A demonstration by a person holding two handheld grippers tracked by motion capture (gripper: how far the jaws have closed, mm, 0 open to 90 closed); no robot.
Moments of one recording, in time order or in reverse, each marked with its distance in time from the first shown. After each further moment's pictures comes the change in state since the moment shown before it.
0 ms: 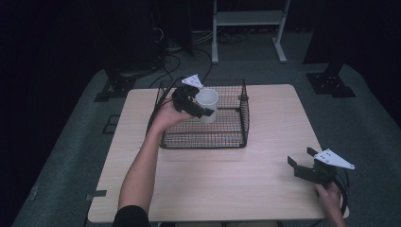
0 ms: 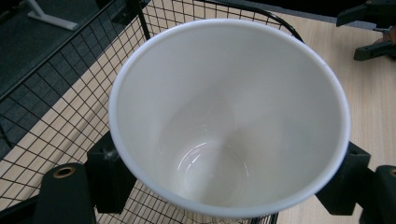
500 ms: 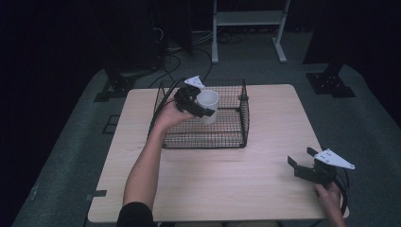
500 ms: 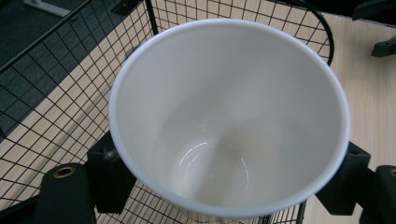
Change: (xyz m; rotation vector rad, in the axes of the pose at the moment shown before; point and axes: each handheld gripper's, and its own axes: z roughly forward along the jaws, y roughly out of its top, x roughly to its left) left arm 0.012 -0.007 0.017 0.023 -0.001 -0.034; right arm 0.000 0.000 0.000 -0.001 0.001 0.002
